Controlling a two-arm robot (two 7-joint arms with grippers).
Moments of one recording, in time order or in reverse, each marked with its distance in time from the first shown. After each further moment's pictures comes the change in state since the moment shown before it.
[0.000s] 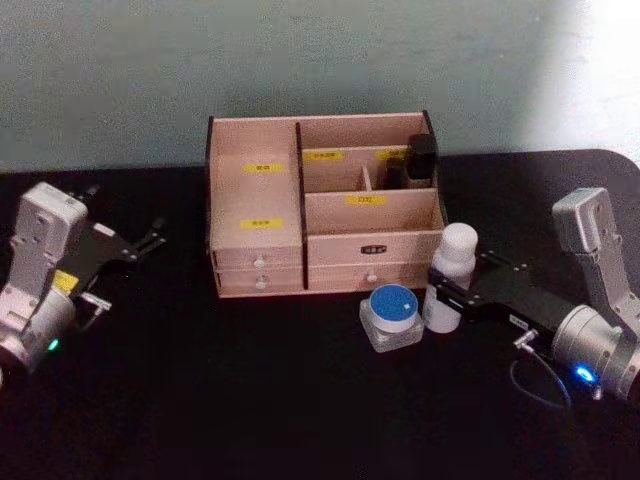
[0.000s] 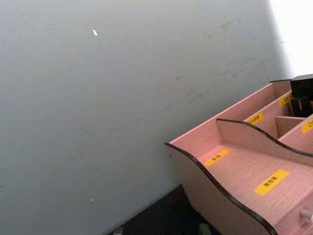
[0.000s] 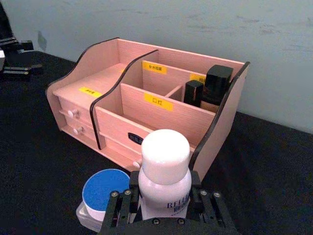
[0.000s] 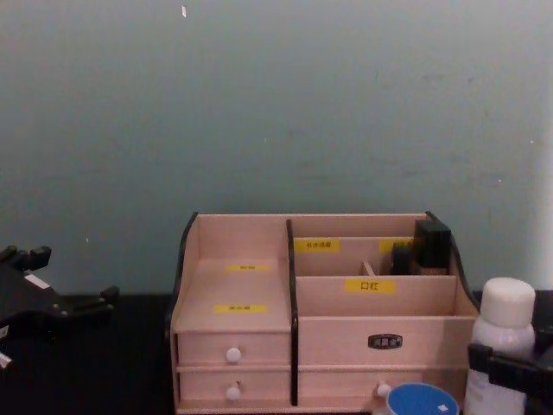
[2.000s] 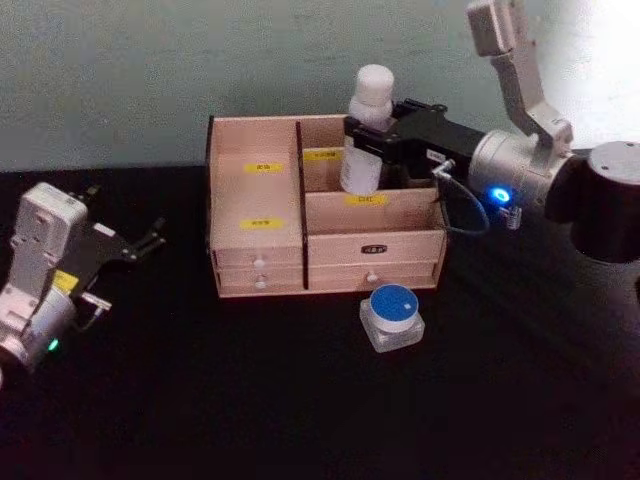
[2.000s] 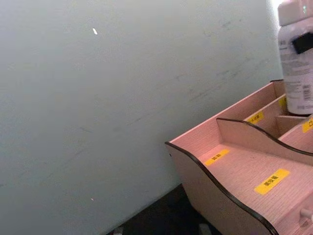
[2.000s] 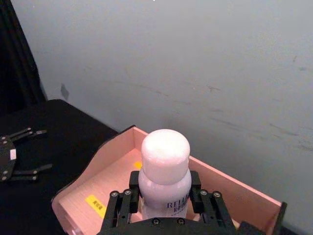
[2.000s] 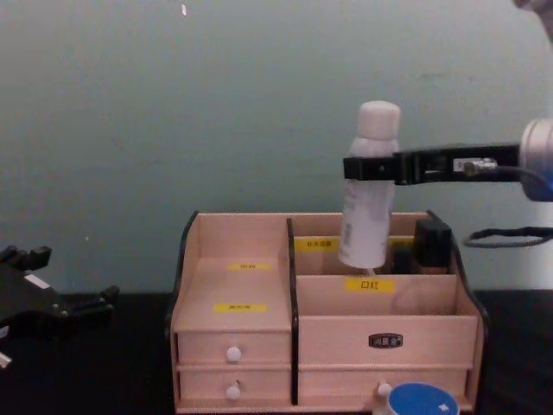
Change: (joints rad) left arm 0.000 0.000 0.000 0.000 0.000 0.000 0.000; right arm 0.495 -0.132 -0.162 0.199 0.075 0.189 0.042
